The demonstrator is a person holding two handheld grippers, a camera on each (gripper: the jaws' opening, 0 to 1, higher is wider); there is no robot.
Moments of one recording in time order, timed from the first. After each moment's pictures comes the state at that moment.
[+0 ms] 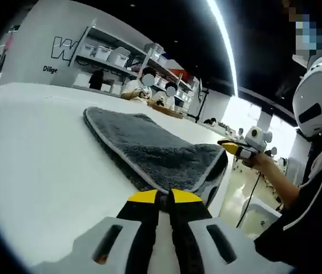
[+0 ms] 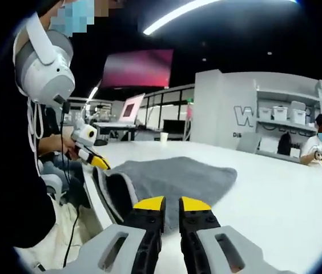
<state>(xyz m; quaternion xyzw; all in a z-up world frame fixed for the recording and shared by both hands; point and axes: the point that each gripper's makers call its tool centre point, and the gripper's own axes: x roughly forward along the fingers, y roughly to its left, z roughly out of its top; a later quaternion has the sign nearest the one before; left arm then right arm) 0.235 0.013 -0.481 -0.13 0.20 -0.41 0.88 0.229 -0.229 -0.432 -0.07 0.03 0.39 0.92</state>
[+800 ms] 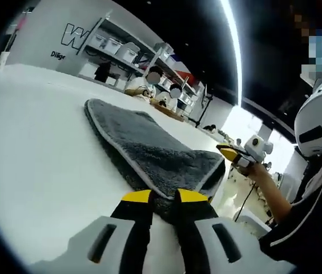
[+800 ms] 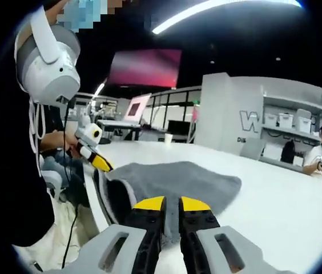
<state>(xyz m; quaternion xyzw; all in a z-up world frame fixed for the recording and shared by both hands) 0.238 0.005 -0.480 -0.17 0.21 -0.40 0.87 0.235 -0.211 -0.419 -0.09 0.02 0.41 0.91</state>
